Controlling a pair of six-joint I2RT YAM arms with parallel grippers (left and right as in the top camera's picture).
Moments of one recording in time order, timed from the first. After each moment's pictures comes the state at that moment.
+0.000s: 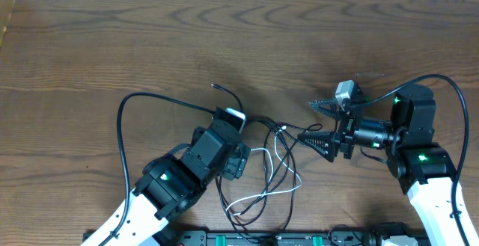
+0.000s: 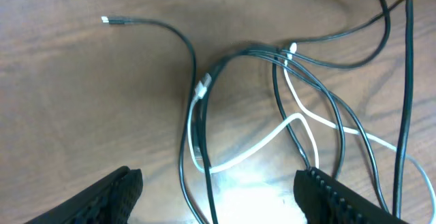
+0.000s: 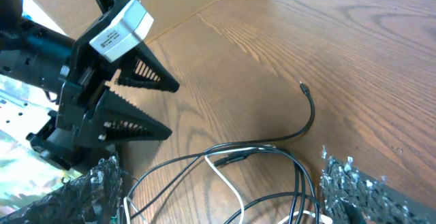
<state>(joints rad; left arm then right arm) -0.77 1.00 0.86 -0.81 -0.16 -0.30 0.08 1.02 0.71 -0.33 -1.10 -0.16</state>
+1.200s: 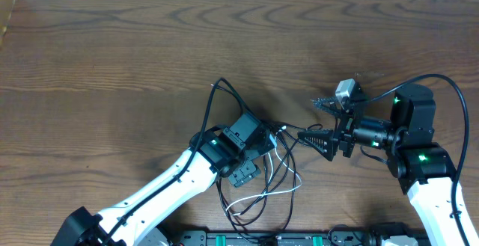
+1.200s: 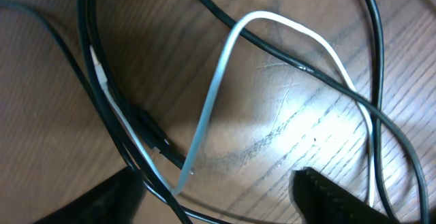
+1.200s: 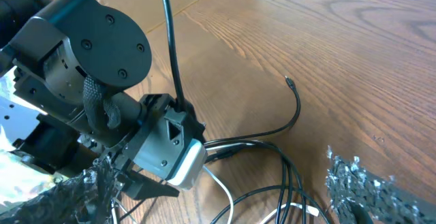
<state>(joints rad) -0.77 1.38 0.86 -0.79 0.00 0.27 0.08 1.02 0.71 -0.33 -1.05 -0.15</state>
